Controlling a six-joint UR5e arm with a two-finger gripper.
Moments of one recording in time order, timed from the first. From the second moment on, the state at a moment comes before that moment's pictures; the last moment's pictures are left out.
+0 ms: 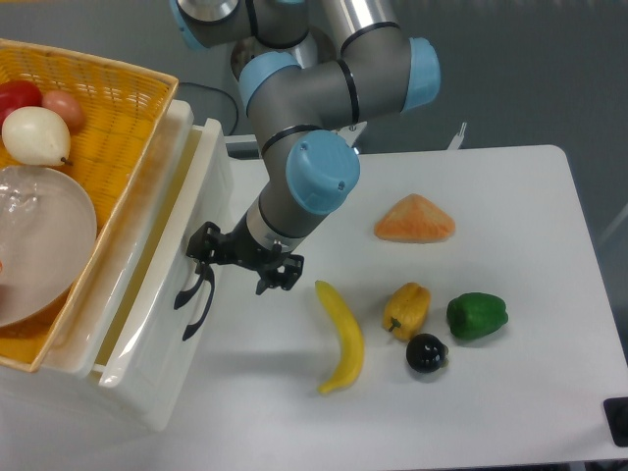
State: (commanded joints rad) arm 2.39 -1.91 -1.50 -1.44 1.11 0.51
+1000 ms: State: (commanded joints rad) arm 2.47 -1.94 -1.48 -1.43 1.11 0.58
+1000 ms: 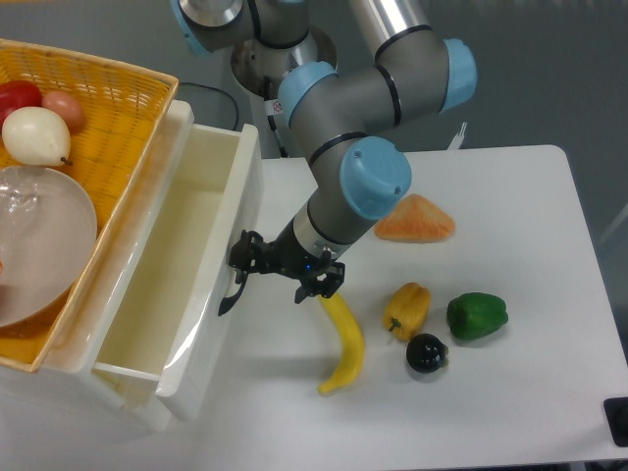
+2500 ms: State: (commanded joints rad) arm 2.55 -1.95 -1.47 -1.44 1.11 0.60
